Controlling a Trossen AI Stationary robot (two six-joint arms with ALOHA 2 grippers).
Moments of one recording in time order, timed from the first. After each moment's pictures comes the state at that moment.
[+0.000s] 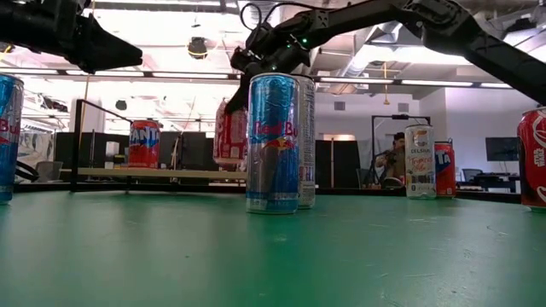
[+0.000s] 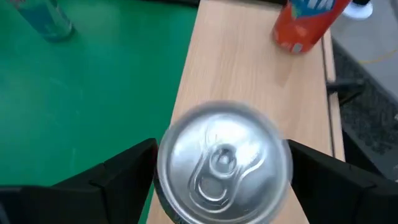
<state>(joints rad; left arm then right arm) -0.09 0.09 0.26 -0.10 -0.60 0.18 -0.46 2.34 2.35 -0.79 -0.39 -0.49</state>
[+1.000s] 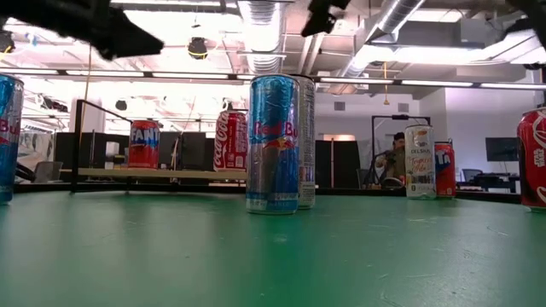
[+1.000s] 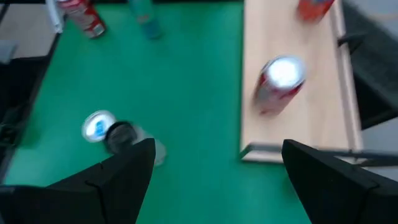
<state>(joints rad) 0.07 0.42 0.40 0.05 -0.48 0.19 -0.42 1.82 2.22 -1.33 -0.40 -0.36</state>
